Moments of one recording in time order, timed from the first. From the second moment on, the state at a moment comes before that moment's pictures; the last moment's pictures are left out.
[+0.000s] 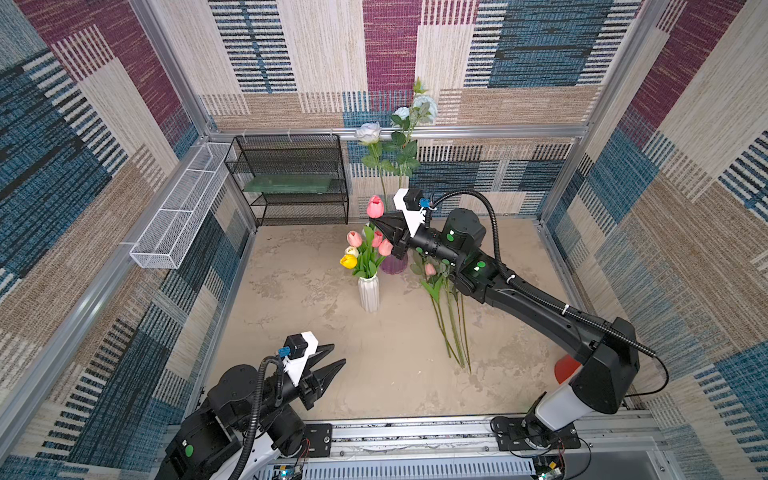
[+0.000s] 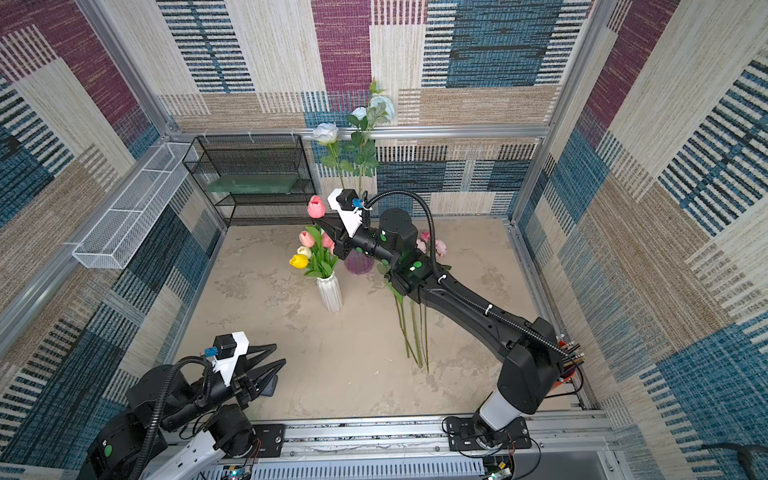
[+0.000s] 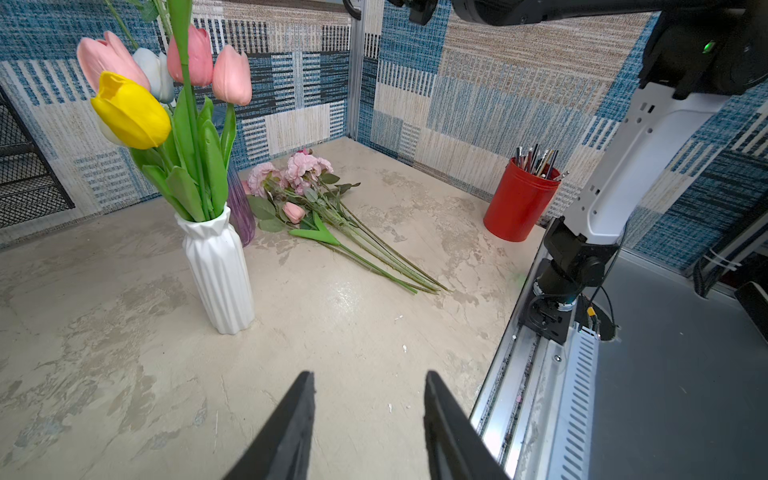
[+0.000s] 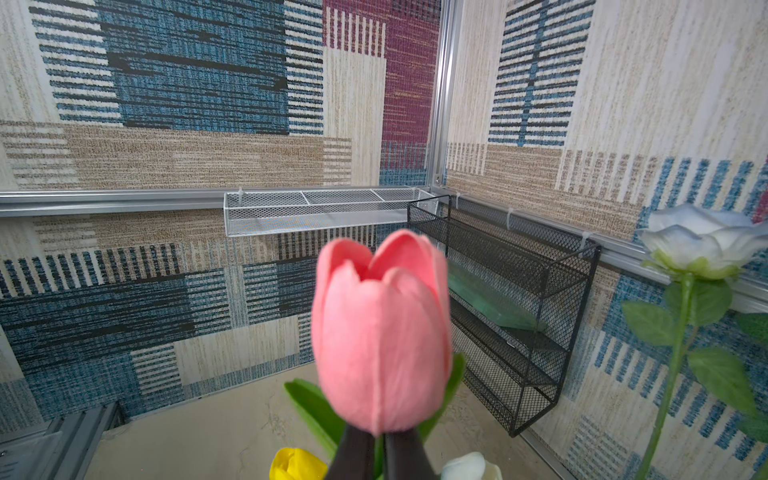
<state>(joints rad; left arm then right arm) -0.77 0.14 0.68 -0.74 0.14 -0.08 0.73 1.58 1.46 0.29 -0.37 -0.02</state>
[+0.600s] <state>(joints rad) -0.77 0.18 0.75 -0.73 0.08 -0.02 0.81 1.40 1.59 0.16 -0.44 -0.02</state>
